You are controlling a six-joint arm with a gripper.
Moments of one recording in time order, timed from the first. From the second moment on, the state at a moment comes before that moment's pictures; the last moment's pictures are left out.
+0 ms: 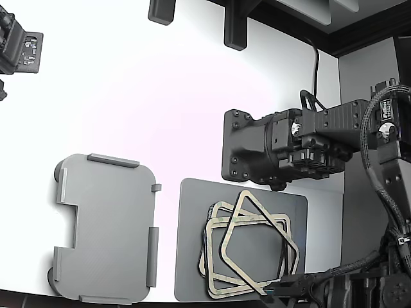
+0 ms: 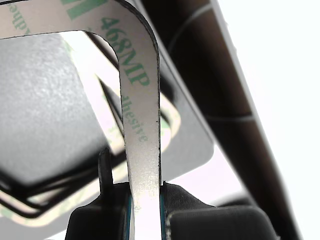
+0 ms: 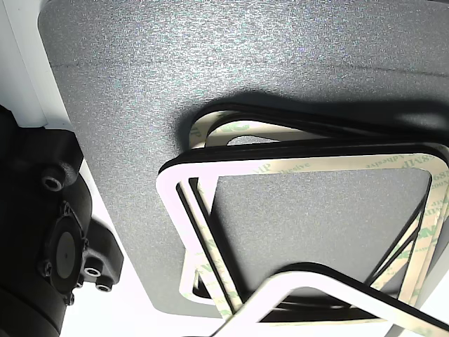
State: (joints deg) arm 84.7 90.4 83.7 94.2 17.2 -59.2
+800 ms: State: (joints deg) arm 54.5 89.0 69.9 94.3 26.8 44.7
